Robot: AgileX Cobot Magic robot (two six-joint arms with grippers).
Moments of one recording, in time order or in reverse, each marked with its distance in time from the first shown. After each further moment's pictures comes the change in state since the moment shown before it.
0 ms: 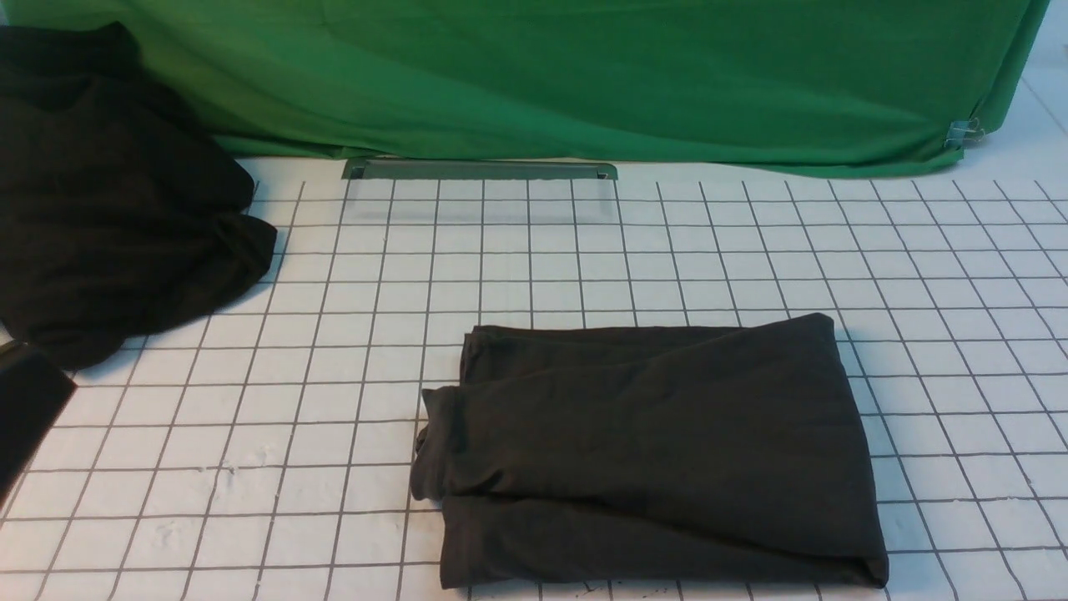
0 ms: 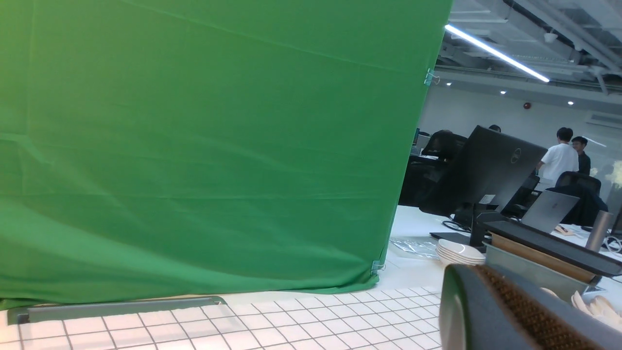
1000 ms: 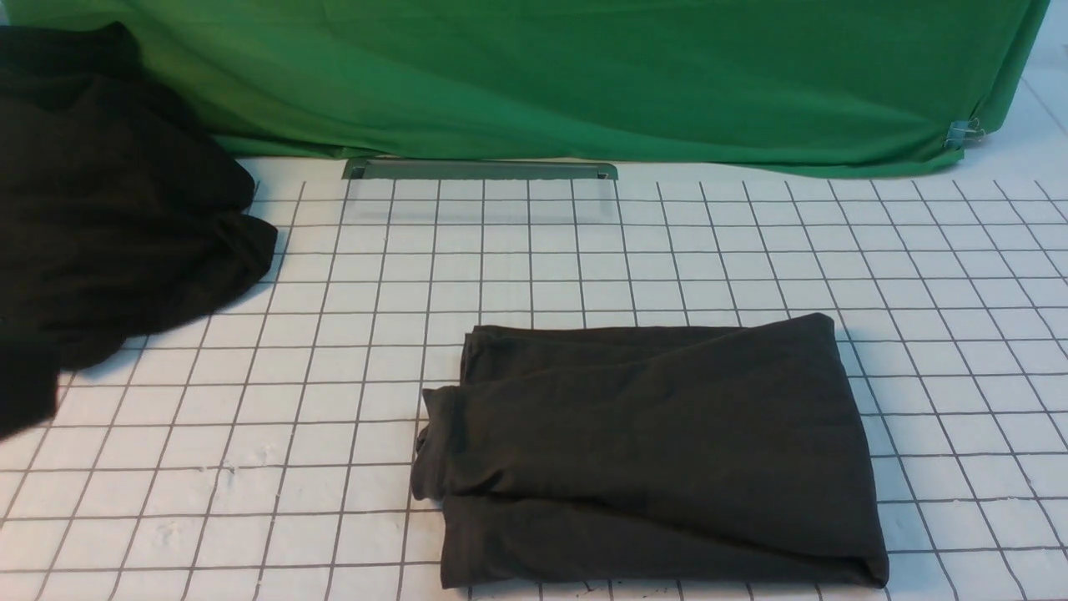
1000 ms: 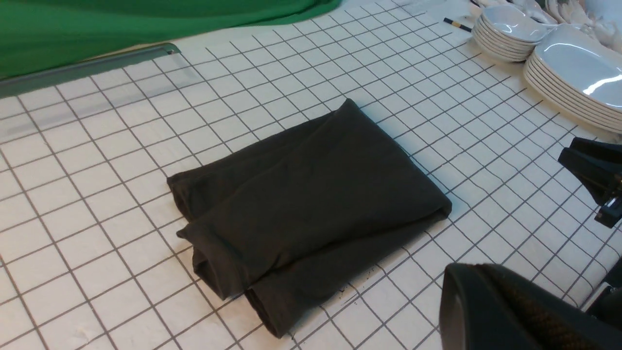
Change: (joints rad) right arm 0.000 0.000 0.000 0.000 0.001 0.000; left arm 0.000 0.384 -0.766 -0.038 1.067 0.041
